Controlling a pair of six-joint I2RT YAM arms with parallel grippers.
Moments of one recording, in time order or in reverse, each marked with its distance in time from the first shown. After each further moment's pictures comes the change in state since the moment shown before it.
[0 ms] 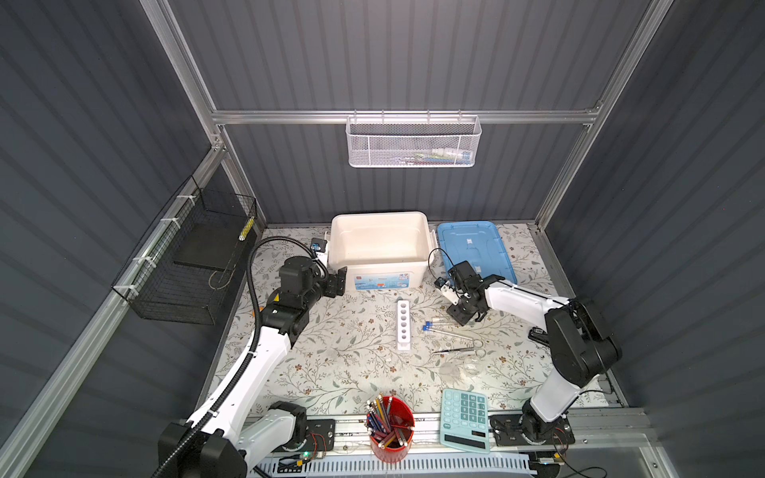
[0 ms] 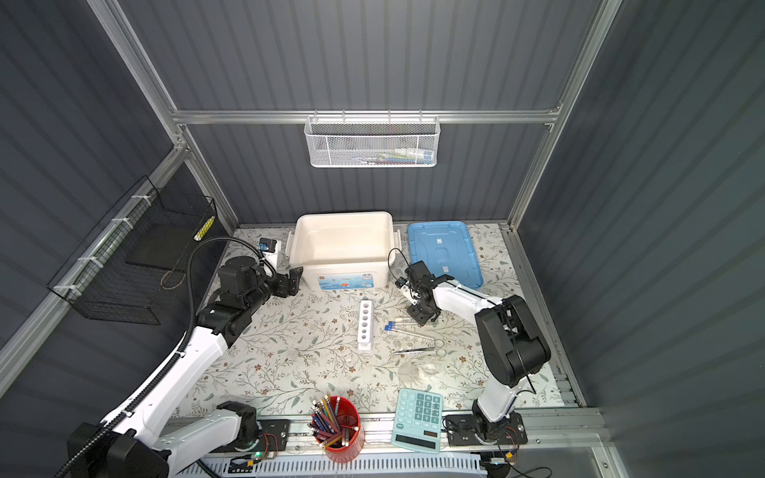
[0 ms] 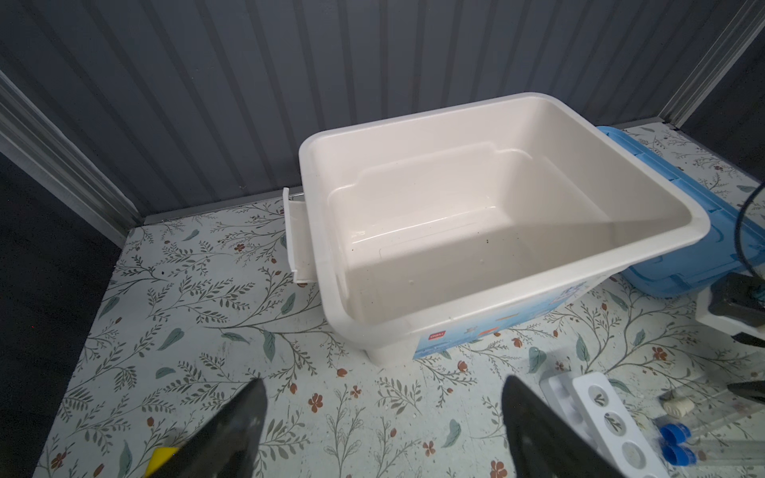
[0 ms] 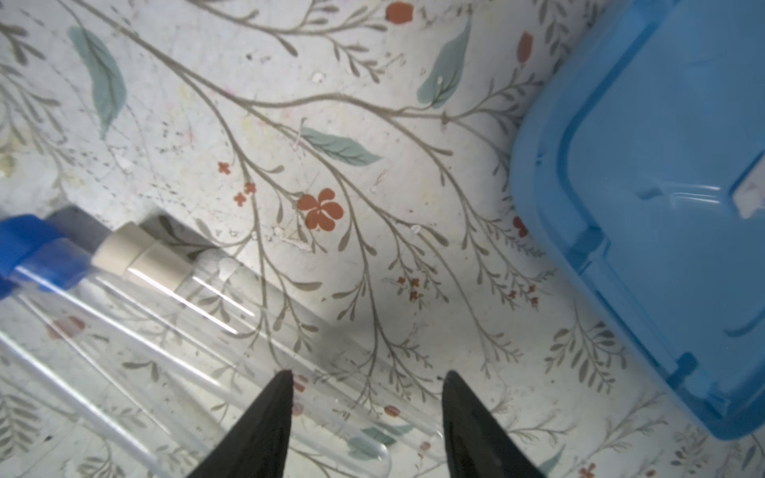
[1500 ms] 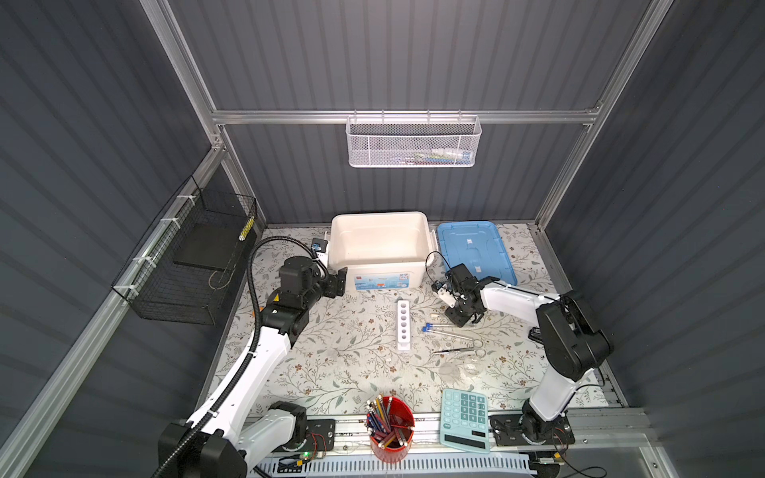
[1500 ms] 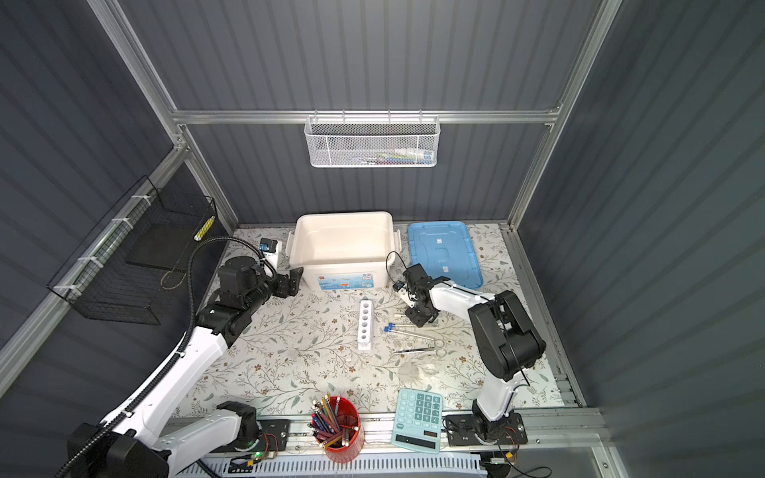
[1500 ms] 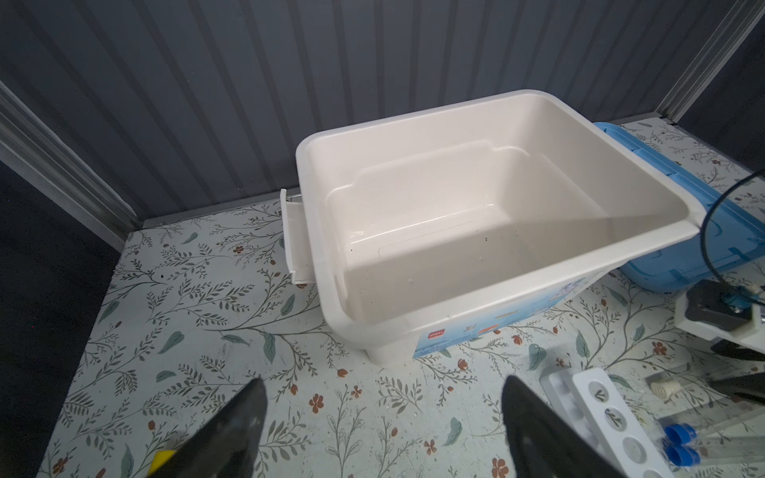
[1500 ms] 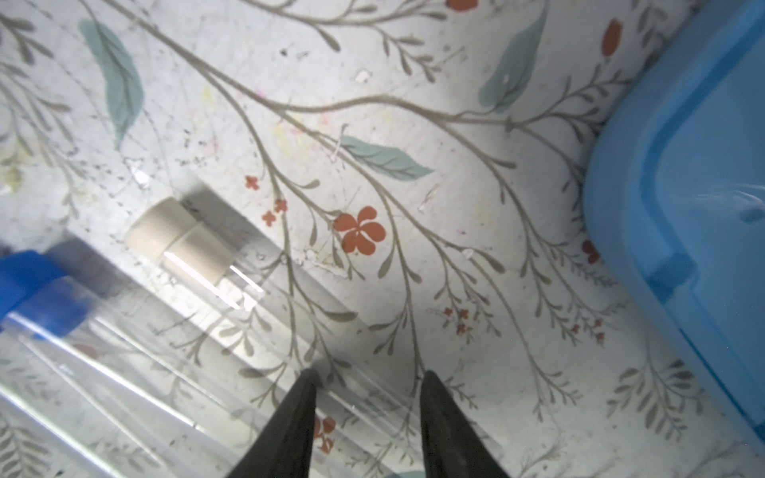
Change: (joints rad) left arm 0.000 -0.001 0.000 -0.002 0.008 0.014; right arm 0.010 0.050 0.001 0.027 -0.051 0.015
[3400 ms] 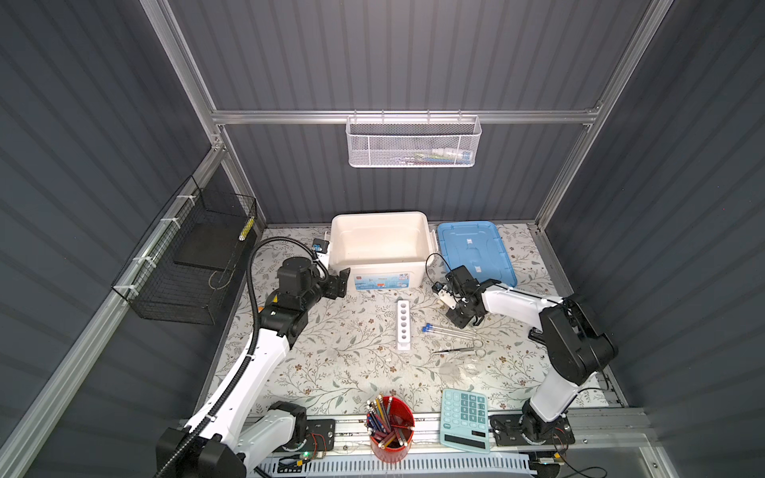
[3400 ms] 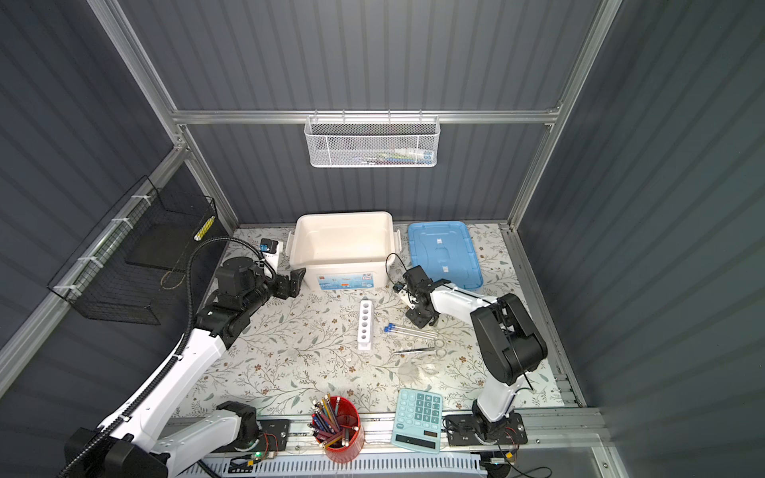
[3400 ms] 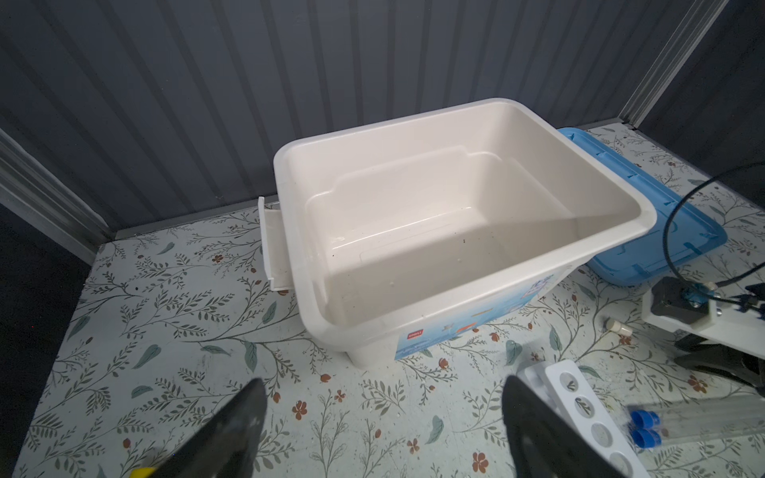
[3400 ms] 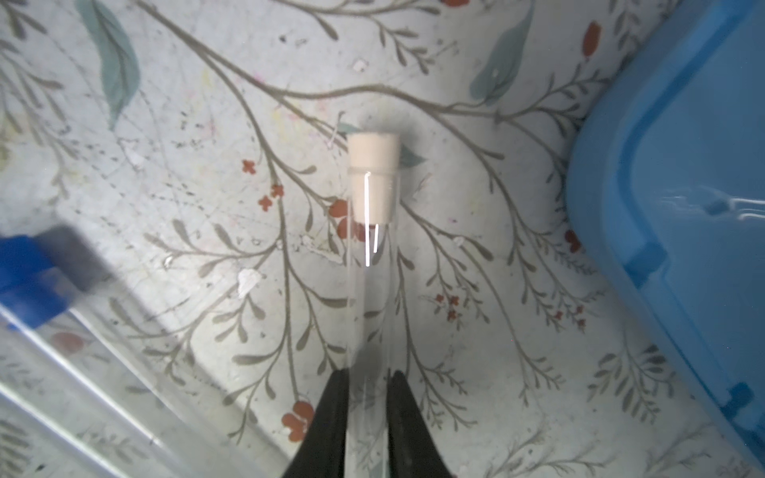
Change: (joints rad) left arm 0.000 -0.018 0.000 -0.005 0.063 -0.001; right arm 0.005 -0.042 -0.035 0.025 0.045 -0.020
